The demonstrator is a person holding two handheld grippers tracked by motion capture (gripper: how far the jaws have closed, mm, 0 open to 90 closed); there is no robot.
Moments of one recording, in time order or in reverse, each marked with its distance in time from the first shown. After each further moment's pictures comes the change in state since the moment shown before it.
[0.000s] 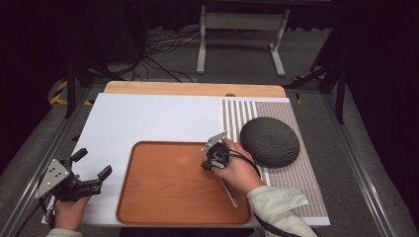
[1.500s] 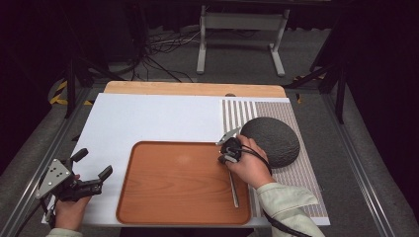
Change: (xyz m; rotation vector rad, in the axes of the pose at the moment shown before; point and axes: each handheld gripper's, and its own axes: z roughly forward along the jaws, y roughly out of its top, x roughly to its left) left arm -0.001 -0.001 0.001 0.007 -0.001 0.001; right arm -0.030 -0.022 -0.017 0.073 -0.128 0.080
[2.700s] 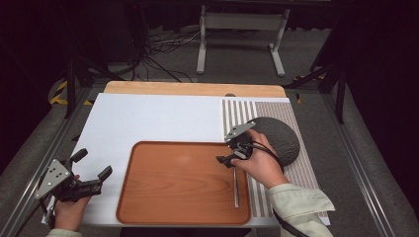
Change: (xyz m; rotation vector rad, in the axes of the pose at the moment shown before) left arm 0.000 0.000 -0.002 -0.005 0.005 -0.002; right arm -0.005 -0.001 -0.038 -0.192 0.000 -0.007
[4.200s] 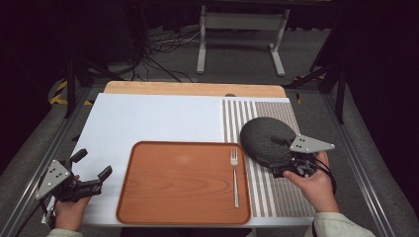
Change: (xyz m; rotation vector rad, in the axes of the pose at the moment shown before) left arm -0.001 0.000 0.000 0.001 0.006 0.000; right arm -0.029 -0.099 -0.103 -0.480 -0.070 0.034
